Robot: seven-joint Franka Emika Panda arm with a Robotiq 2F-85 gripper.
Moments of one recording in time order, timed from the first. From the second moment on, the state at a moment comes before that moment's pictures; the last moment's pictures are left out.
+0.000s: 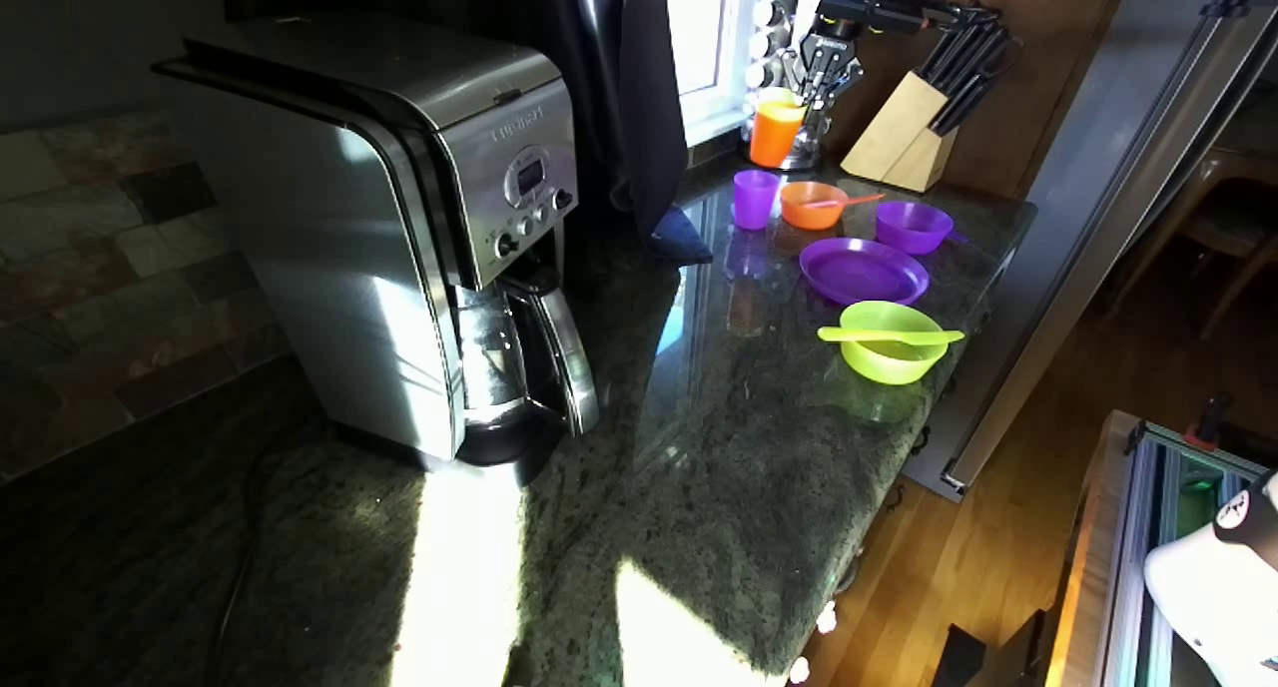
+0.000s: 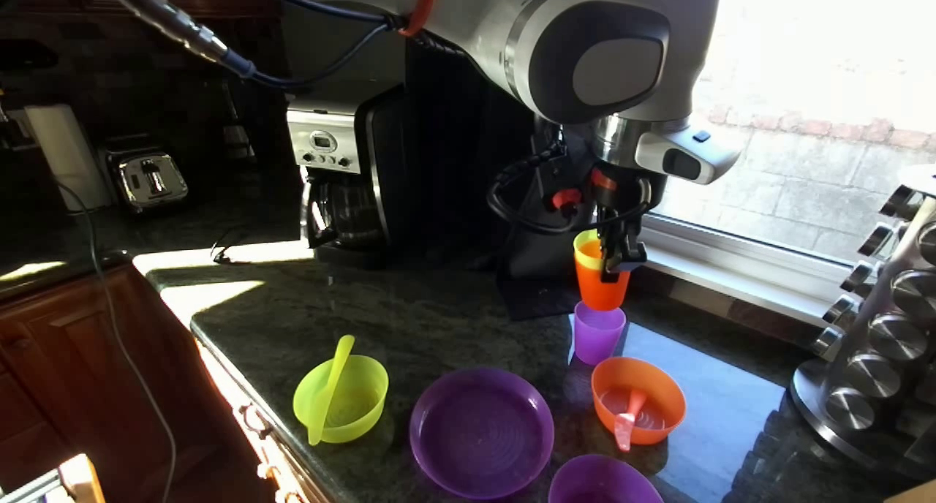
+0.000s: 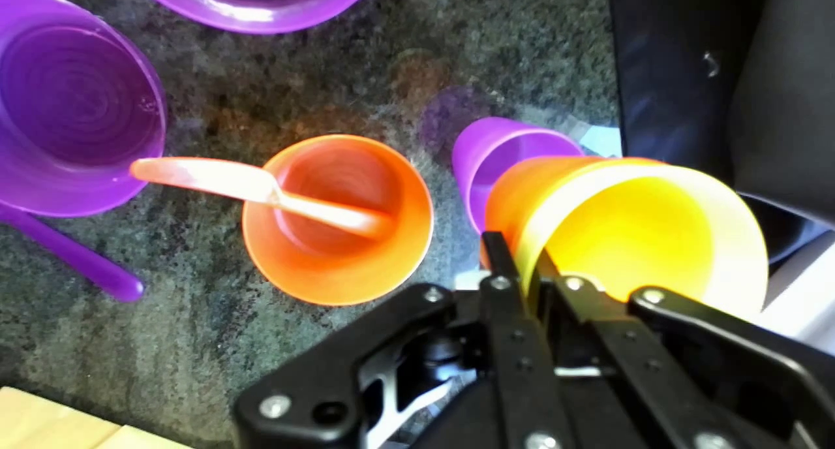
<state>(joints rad) -0.25 0.32 -0.21 -1.64 0.21 2.09 0.37</state>
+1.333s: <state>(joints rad) -0.27 0.45 -0.19 -1.54 0.27 2.07 0.32</state>
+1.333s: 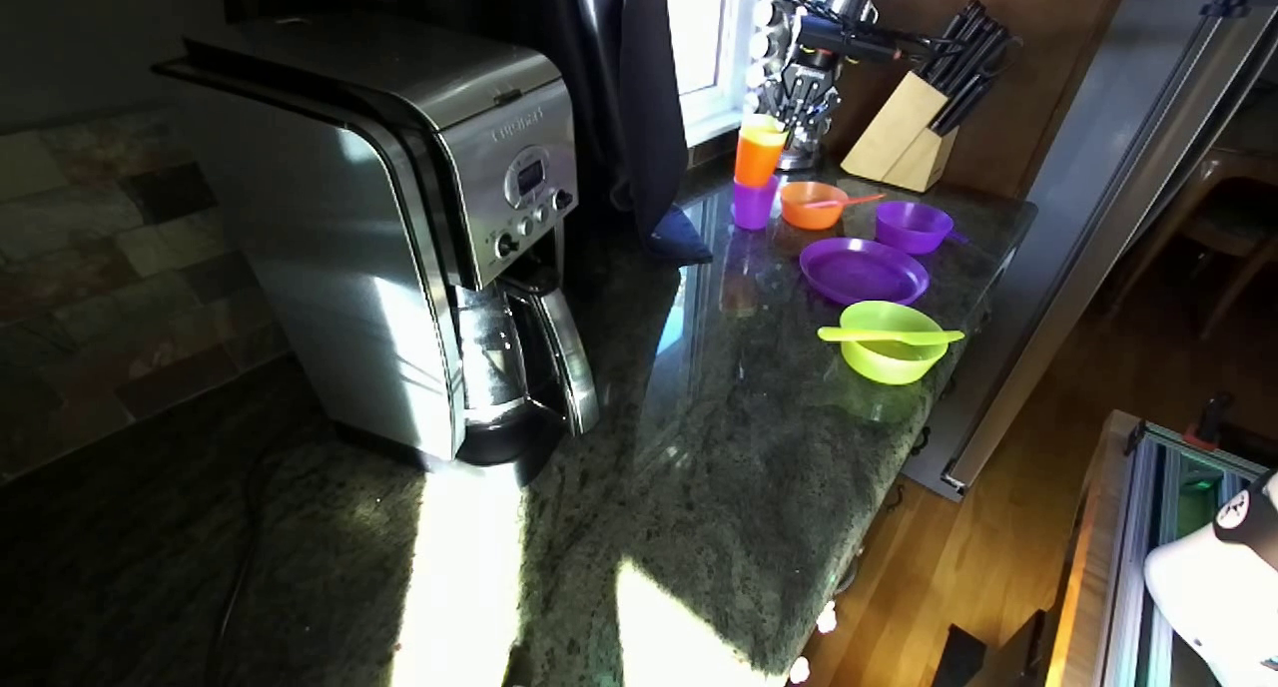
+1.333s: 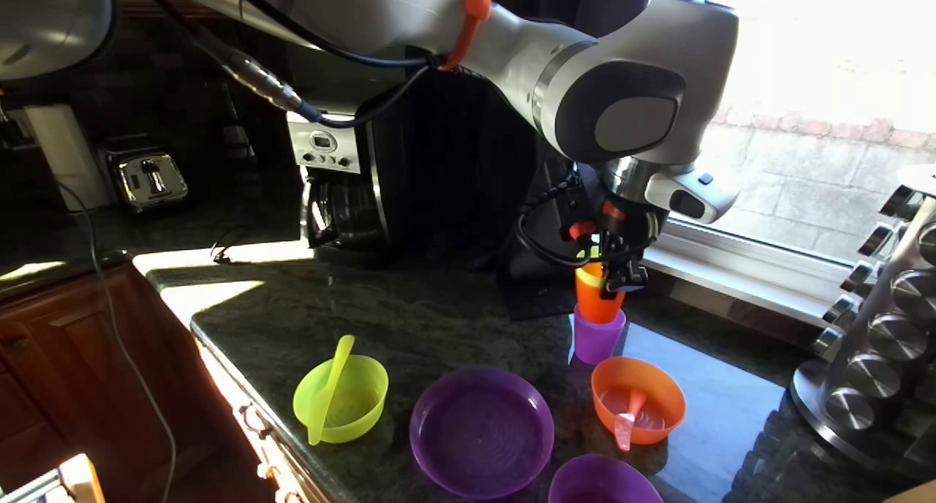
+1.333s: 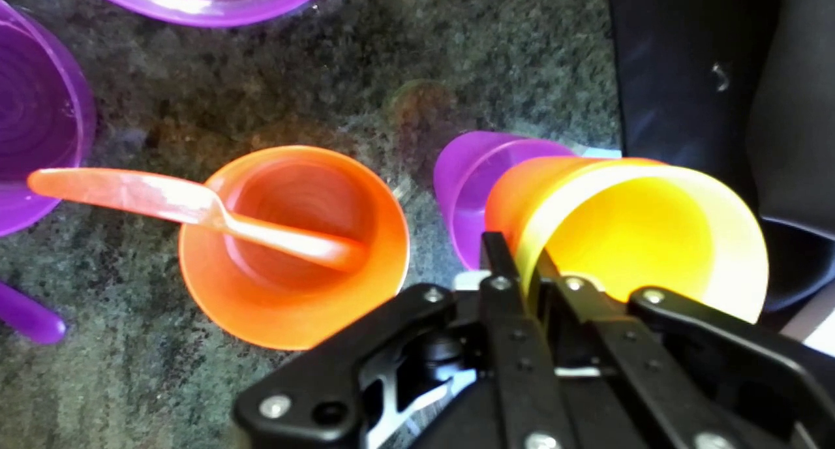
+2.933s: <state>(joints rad) -0.15 0.52 -0.15 -1.50 0.18 1.84 0.32</state>
